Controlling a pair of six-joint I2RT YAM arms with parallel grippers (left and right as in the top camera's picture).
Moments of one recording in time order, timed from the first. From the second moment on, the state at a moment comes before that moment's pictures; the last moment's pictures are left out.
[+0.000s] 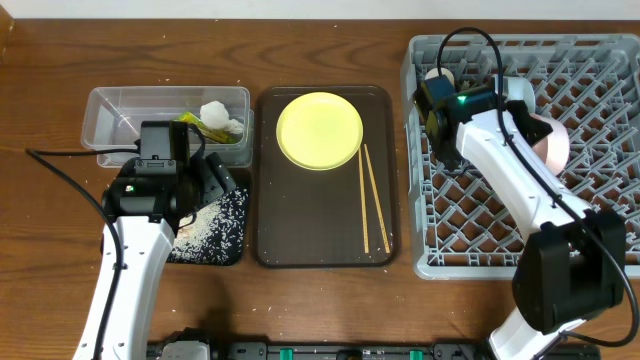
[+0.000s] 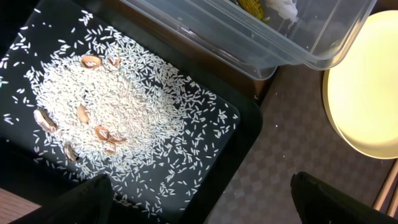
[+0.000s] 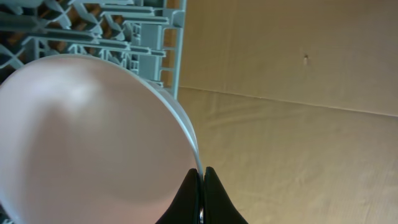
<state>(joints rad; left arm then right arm) 0.00 1.24 1.01 -0.92 -0.03 -0.53 0.32 1.84 1.47 -1.31 1.29 0.11</state>
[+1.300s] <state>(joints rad) 0.00 1.24 1.01 -0.92 -0.03 -0.53 0.32 1.84 1.38 -0.95 1.21 -0.11</state>
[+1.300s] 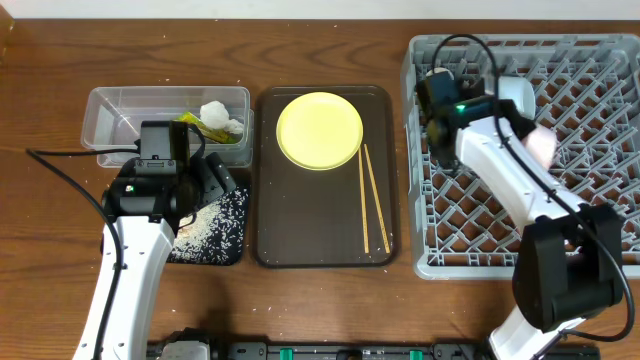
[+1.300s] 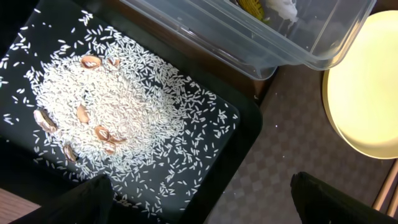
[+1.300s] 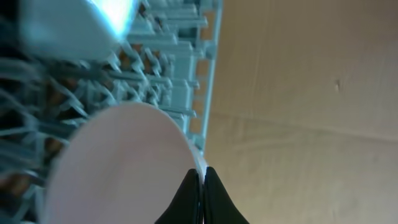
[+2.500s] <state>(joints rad) 0.00 1.24 1.01 -0.92 -0.03 -0.53 0.47 1.66 1.37 -0.54 -0.17 0.12</state>
